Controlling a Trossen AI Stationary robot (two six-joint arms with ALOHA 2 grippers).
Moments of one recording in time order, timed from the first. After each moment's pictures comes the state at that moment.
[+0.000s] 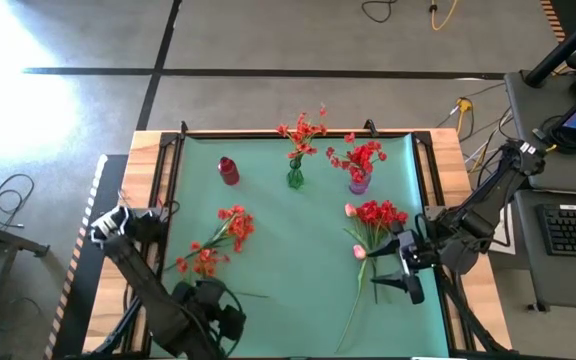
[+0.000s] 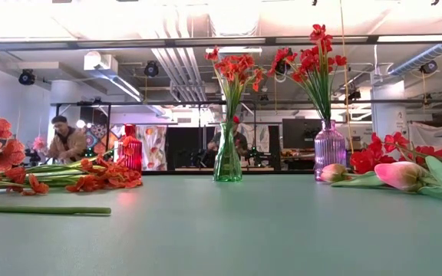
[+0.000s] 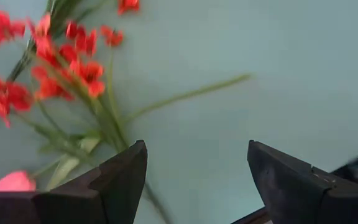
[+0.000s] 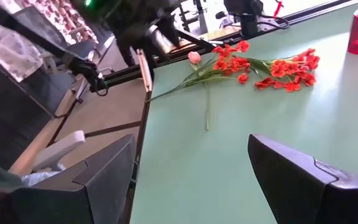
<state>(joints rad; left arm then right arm) -0.88 1.91 1.76 -1.48 -0.33 -2.05 0.79 0.97 0.83 -0.26 0.58 0.64</state>
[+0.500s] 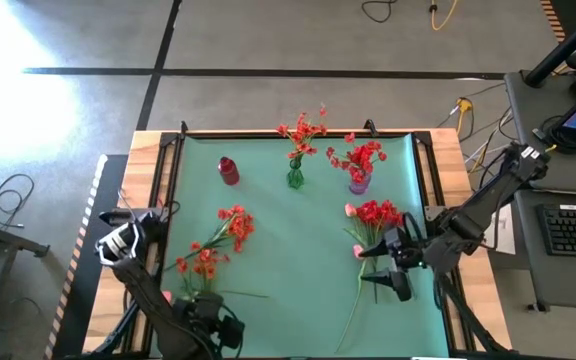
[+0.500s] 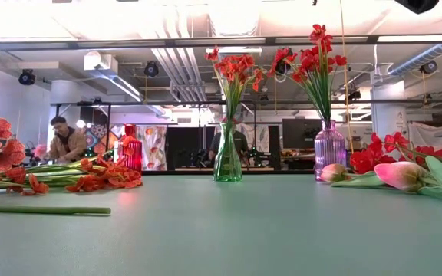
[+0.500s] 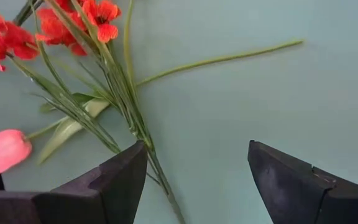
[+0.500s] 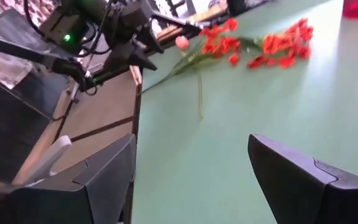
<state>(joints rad) -0.93 2.04 1.76 -1.47 -0.26 -2.20 0.71 1.03 0.83 -0.26 0.49 0.75</state>
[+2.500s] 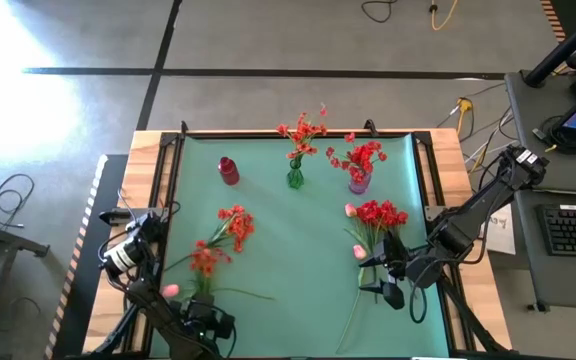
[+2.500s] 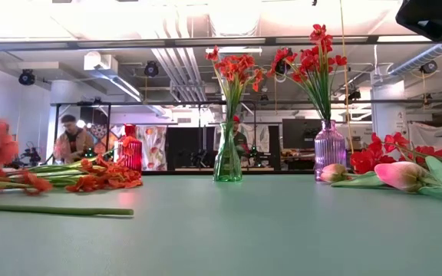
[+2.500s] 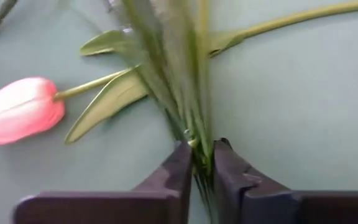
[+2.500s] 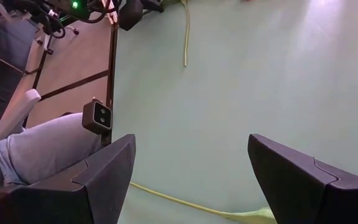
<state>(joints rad) -0.98 2.16 1.50 -1.33 -0.13 -2.31 0.71 1.14 0.83 -0.38 0.38 0.83</state>
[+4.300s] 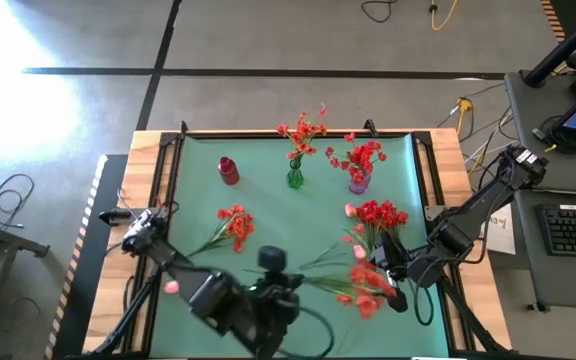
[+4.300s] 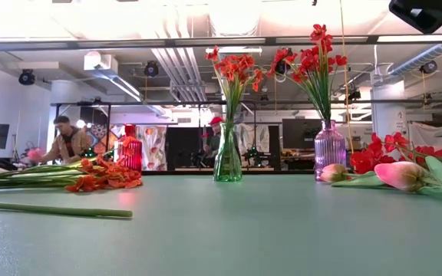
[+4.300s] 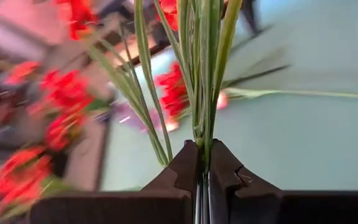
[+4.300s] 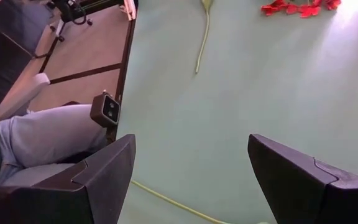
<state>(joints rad) -0.65 2.11 2.34 -1.22 -0.85 -0.12 0.71 1.14 0.83 -0.33 0.36 0.69</state>
